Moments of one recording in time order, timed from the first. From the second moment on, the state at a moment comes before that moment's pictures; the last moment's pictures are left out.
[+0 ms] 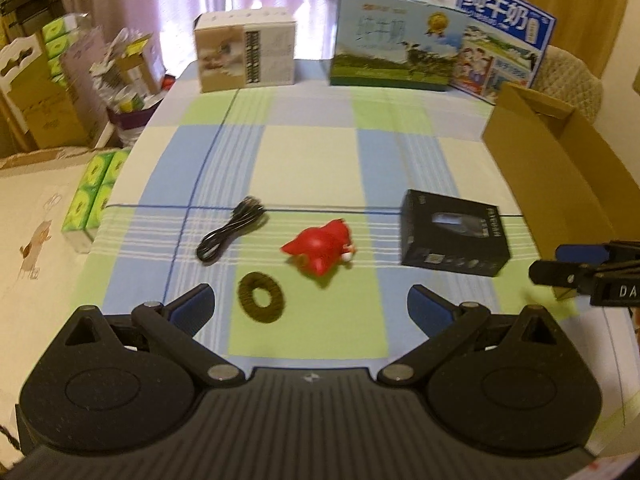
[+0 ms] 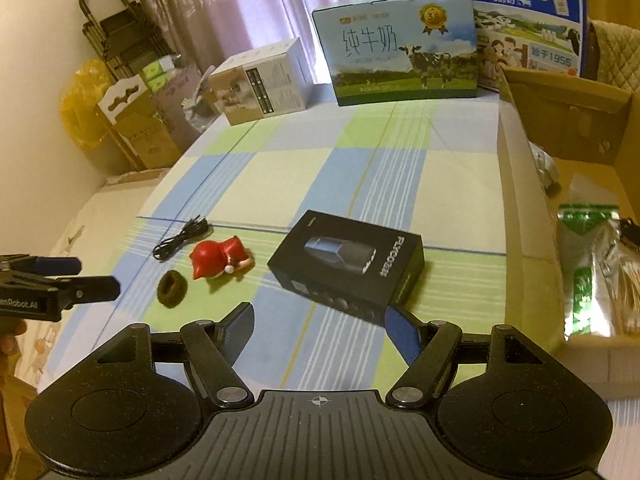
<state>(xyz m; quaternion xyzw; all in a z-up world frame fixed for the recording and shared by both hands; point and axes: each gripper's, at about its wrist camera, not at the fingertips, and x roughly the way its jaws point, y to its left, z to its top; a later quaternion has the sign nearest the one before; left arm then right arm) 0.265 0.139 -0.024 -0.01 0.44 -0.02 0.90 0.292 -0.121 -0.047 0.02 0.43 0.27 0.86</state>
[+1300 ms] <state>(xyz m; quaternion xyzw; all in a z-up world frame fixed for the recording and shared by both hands) 0.323 0.181 -0.103 -0.01 0.52 0.00 0.86 0.358 -0.102 -0.101 0.06 0.51 0.22 0.83</state>
